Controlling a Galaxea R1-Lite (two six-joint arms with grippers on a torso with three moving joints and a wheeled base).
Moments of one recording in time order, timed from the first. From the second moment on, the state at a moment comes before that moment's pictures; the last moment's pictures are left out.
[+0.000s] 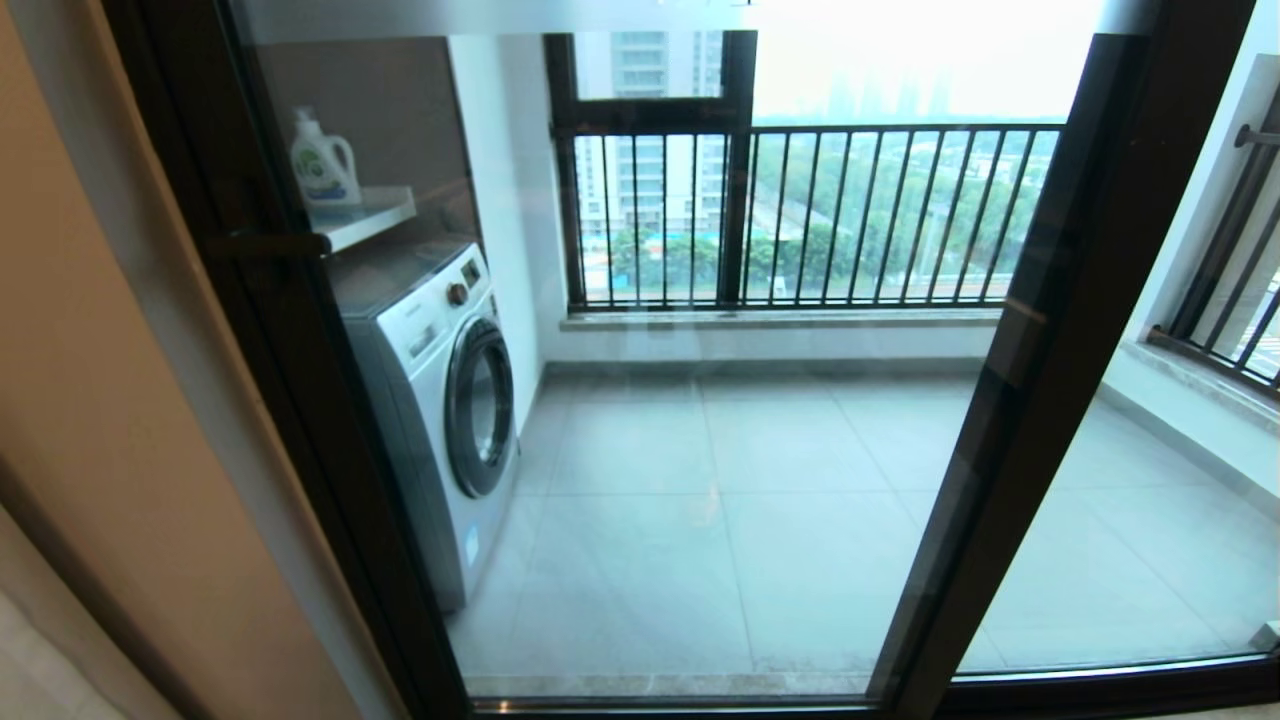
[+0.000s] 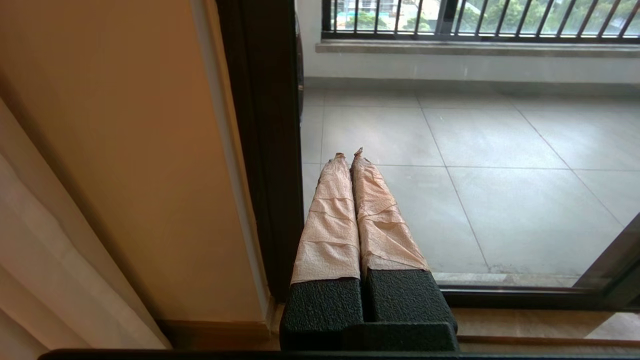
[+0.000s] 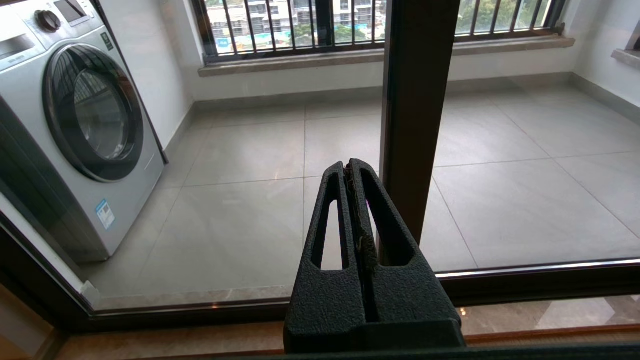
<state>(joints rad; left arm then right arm) 0.00 0.00 0.00 0.00 0.00 -0.01 0.00 0.00 0.00 -0.03 -0.01 0.03</state>
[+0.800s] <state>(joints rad) 0.00 0.01 -0.02 0.01 0.00 -0.01 0.00 0.00 0.00 -0.03 -0.01 0.03</state>
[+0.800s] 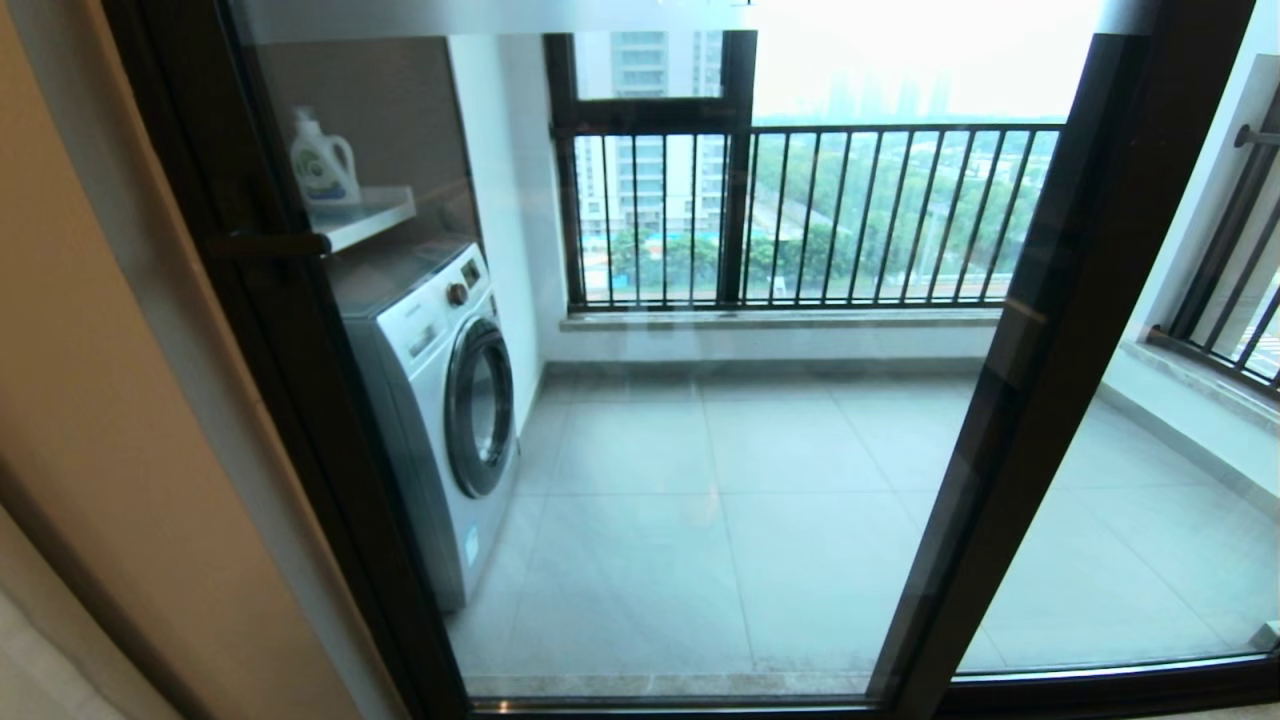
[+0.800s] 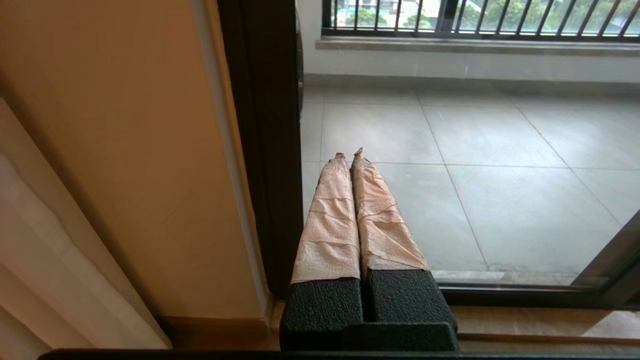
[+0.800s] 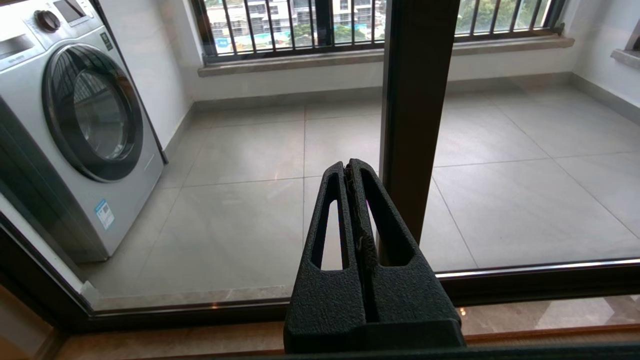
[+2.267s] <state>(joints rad) -0.01 1.29 -1.14 -0.13 -0.18 -0.09 0.00 0.00 0.00 -0.03 -0.01 0.03</state>
